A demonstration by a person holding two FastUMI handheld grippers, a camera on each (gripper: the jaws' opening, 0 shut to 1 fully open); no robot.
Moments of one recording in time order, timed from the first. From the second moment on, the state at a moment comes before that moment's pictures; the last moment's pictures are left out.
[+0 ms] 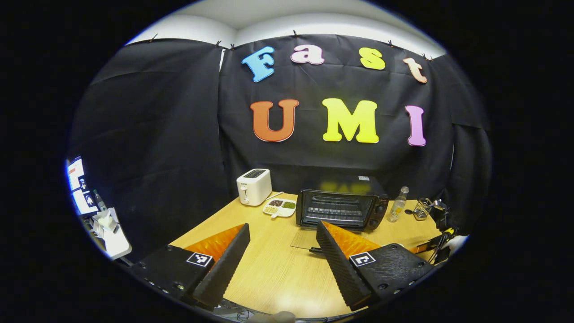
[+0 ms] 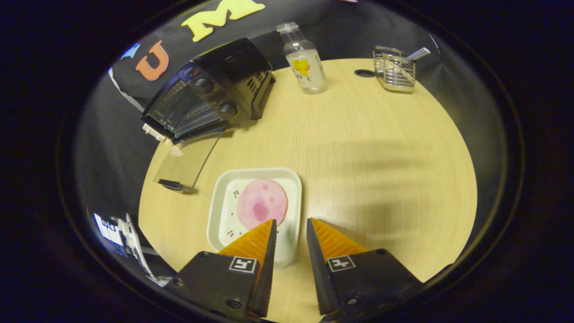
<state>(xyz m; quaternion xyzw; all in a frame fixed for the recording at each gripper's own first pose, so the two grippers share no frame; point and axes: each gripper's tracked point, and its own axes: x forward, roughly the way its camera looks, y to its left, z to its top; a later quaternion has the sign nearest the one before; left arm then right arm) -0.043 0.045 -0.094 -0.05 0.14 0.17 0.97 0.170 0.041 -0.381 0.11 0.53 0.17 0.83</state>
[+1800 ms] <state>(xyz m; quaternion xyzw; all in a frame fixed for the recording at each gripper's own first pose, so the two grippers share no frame) 0.024 0.076 -0.098 -0.05 0.13 0.02 0.99 0.140 0.144 -0.284 0.51 0.41 0.03 0.76</state>
